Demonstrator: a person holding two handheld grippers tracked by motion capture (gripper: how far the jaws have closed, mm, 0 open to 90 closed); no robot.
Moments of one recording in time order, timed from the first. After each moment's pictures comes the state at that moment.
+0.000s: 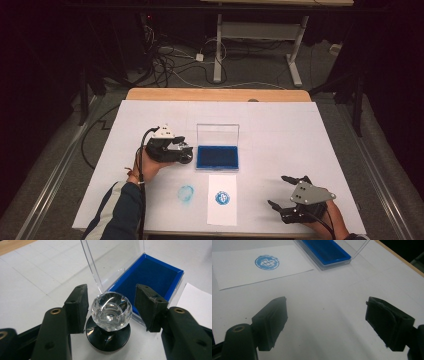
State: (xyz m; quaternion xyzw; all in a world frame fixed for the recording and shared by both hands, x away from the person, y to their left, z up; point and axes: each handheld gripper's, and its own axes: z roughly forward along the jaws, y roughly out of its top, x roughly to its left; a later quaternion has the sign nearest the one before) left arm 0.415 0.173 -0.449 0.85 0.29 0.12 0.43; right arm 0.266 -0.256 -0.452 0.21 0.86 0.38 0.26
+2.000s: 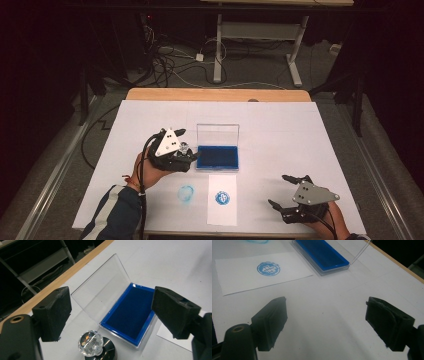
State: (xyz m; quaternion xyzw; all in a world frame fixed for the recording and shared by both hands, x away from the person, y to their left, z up) left arm 0.358 0.145 -0.403 0.83 0.20 0.26 0.45; right arm 0.265 -0.258 -0.449 0.20 0.85 0.40 0.27
